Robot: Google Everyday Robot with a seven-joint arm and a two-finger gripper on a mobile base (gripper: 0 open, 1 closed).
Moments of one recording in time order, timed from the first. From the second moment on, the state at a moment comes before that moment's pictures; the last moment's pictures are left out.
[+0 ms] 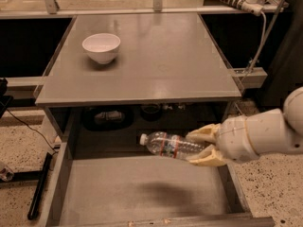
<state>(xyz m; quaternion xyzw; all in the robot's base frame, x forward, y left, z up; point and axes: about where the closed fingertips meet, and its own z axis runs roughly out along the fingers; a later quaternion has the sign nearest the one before) 0.422 -0.124 0.780 -0.63 0.67 0.17 0.35</state>
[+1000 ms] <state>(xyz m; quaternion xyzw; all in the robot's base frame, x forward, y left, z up) 0.442 -0.076 0.699 -0.62 0.68 0.14 0.36</state>
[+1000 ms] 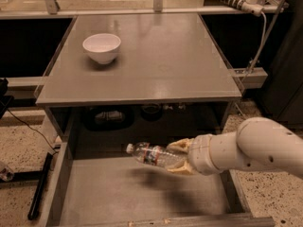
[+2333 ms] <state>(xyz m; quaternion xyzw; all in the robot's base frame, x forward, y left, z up) 0.471 -0.047 0.642 -0.61 0.67 0.17 0.39</state>
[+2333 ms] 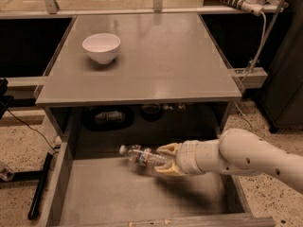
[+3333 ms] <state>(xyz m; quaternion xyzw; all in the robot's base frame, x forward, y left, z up) 0.471 -0.047 0.641 -0.61 0.67 0.17 0.39</state>
